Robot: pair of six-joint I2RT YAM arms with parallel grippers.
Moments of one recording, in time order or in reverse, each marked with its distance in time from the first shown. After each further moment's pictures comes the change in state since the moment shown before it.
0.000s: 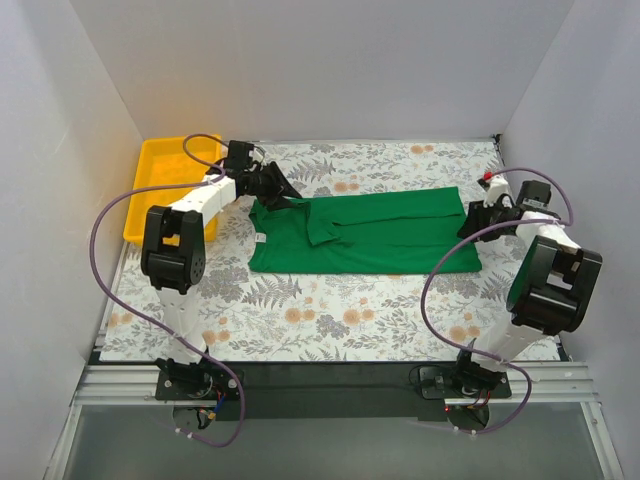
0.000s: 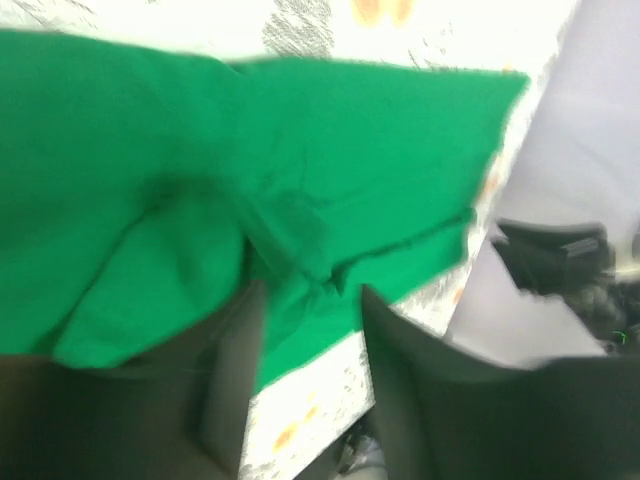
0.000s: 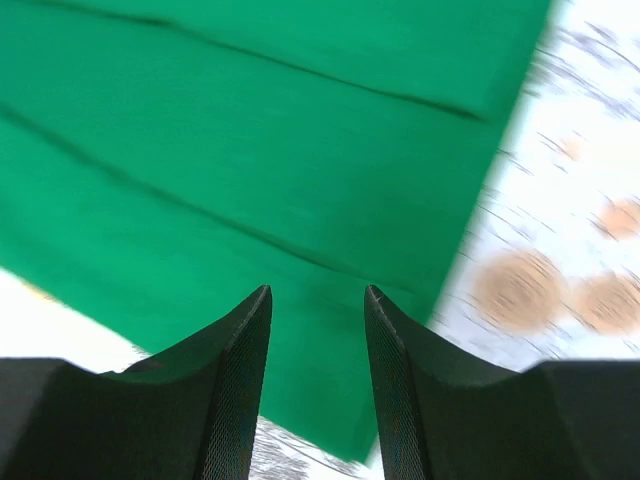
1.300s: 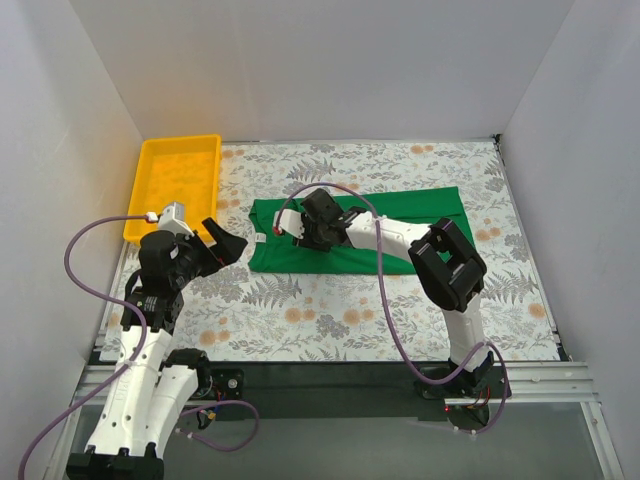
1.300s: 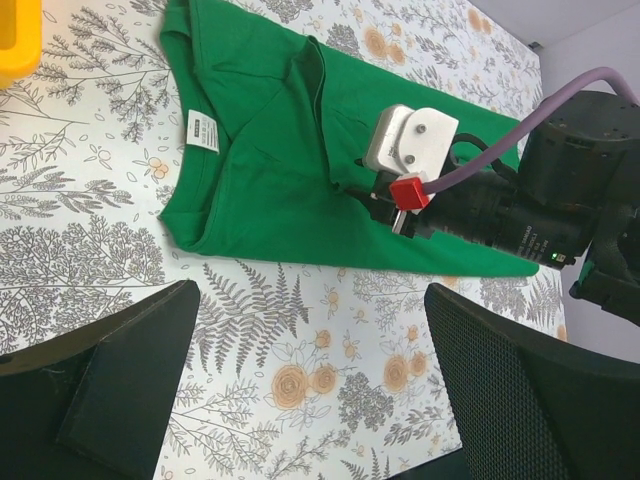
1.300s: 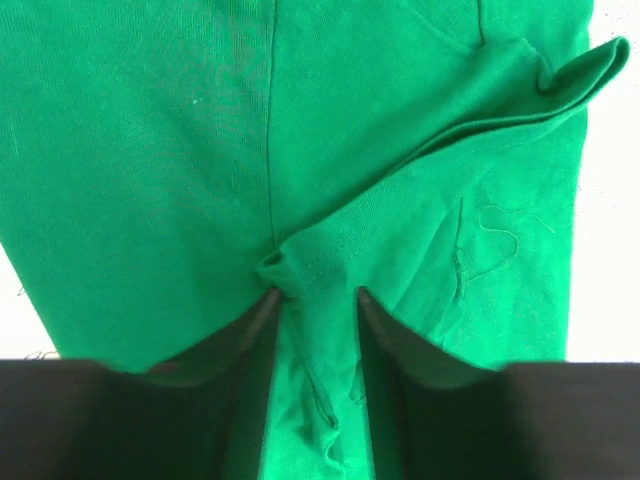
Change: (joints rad) left arm 0.150 -1.372 -0.843 -0.090 -0.321 0.205; right arm 1.187 0.351 0.395 0.069 0.624 -0.248
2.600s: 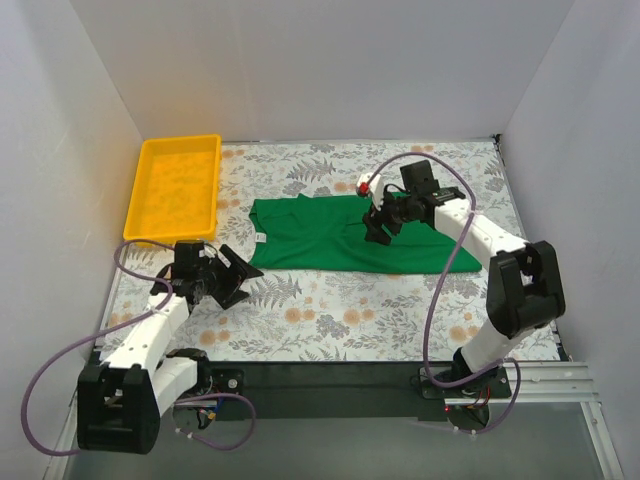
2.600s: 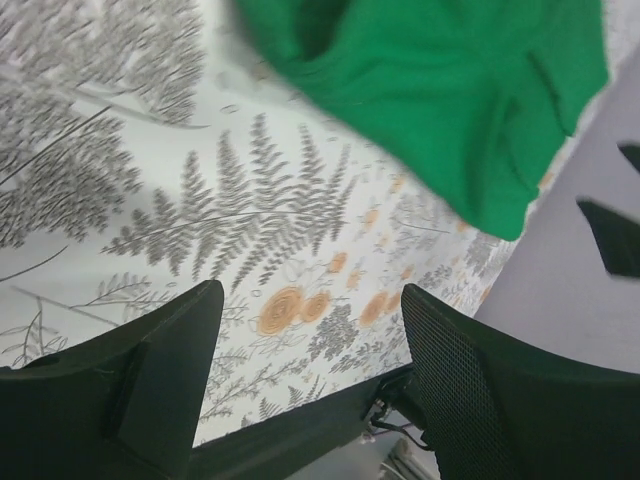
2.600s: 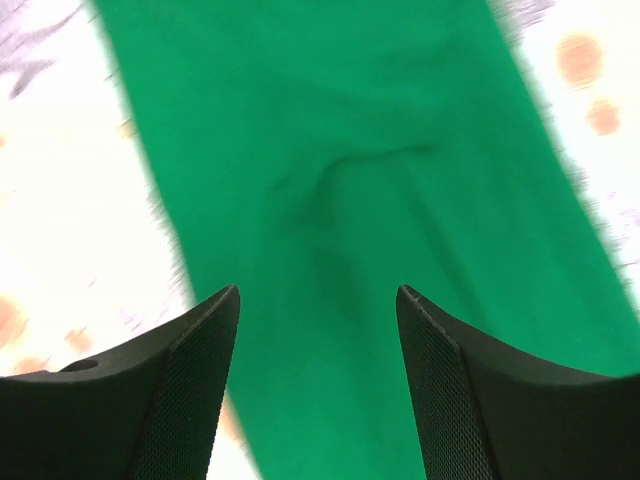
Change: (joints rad) left arm -0.003 0.289 -0.195 0.069 0.151 -0.313; right arm -0.448 -0.340 -0.188 -0.125 -0.534 0.073
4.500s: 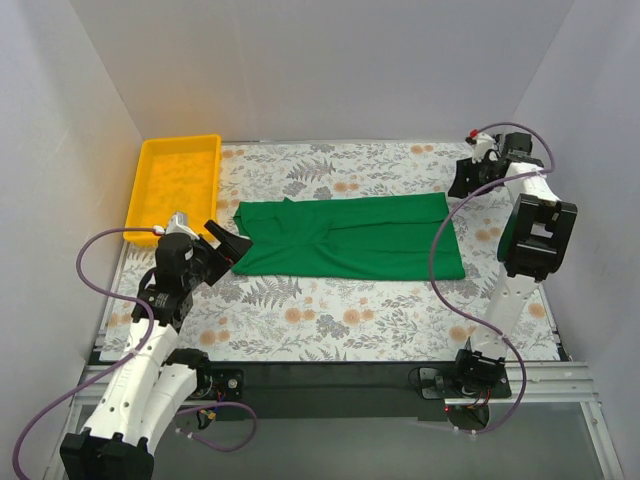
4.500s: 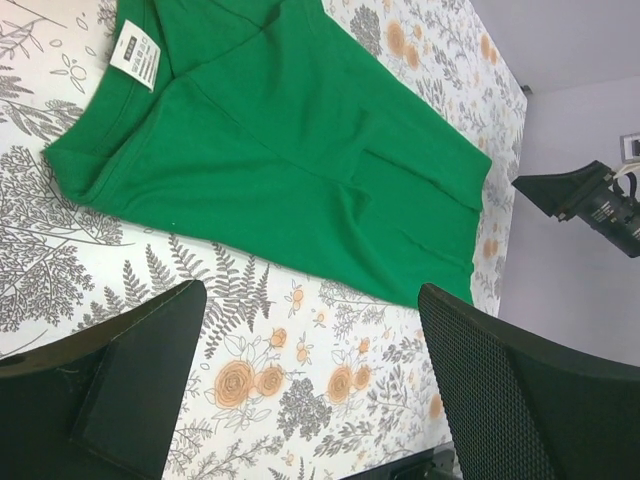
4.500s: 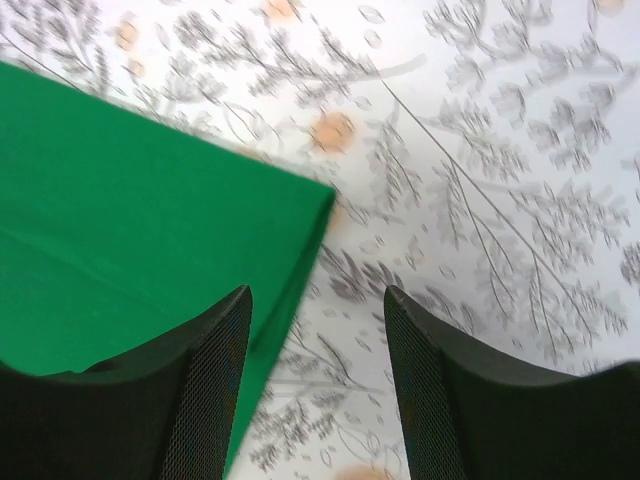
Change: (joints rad) left arm -0.082 -0.243 0.117 -0.019 -0.269 0.030; right arm -0.578 0.452 0.464 -0.121 -0.050 0.184
